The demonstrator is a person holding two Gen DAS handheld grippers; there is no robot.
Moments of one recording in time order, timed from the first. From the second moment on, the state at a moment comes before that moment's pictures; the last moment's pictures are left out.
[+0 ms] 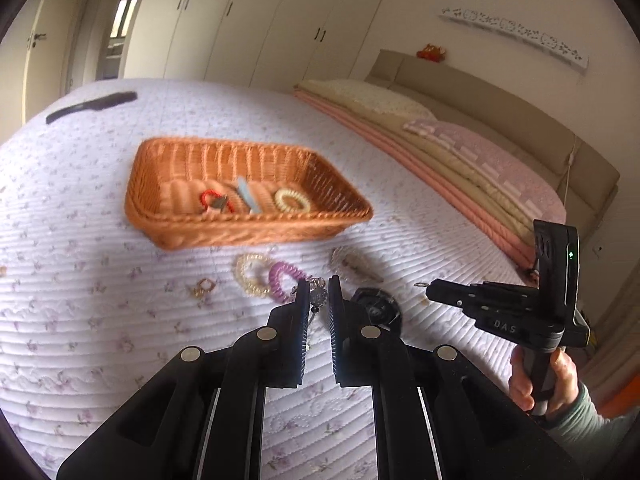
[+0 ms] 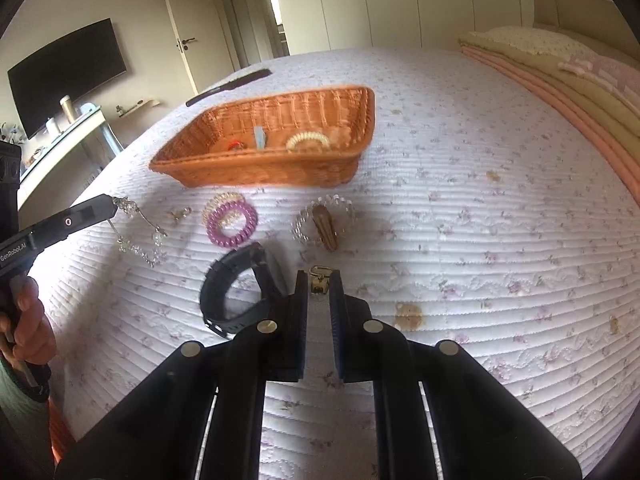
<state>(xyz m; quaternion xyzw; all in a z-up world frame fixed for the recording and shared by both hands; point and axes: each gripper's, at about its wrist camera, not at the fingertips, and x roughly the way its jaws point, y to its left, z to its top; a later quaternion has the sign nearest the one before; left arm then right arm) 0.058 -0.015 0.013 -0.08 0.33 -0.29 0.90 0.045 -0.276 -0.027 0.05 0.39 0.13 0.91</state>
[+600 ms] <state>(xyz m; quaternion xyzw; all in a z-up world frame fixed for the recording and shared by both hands) 0.154 -0.025 0.084 -0.06 0.25 -0.26 0.93 0.159 -0.237 0.053 0.05 0.34 0.17 0.92</state>
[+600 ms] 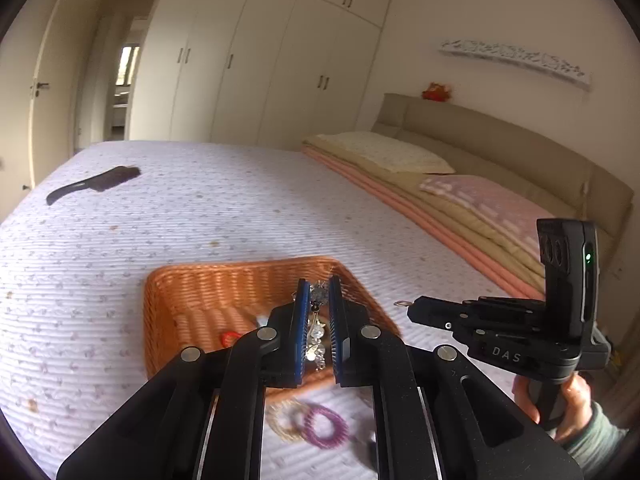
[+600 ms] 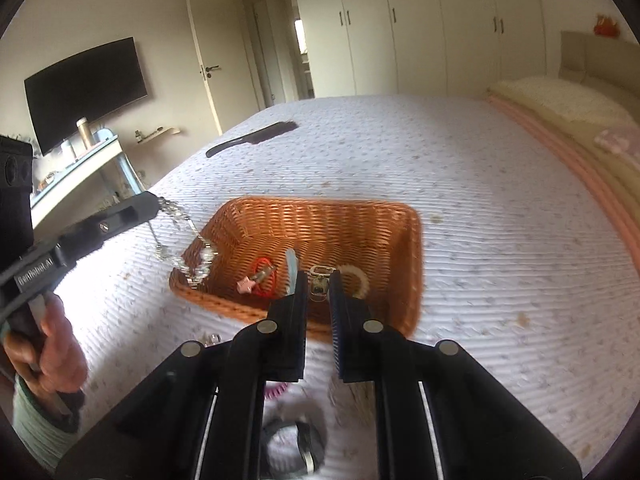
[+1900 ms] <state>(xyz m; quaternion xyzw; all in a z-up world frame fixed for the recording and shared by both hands) 0.106 -0.015 0.068 -0.06 0.27 -0.24 0.93 0.142 -0.253 0.055 0.03 0.35 0.18 0.92</state>
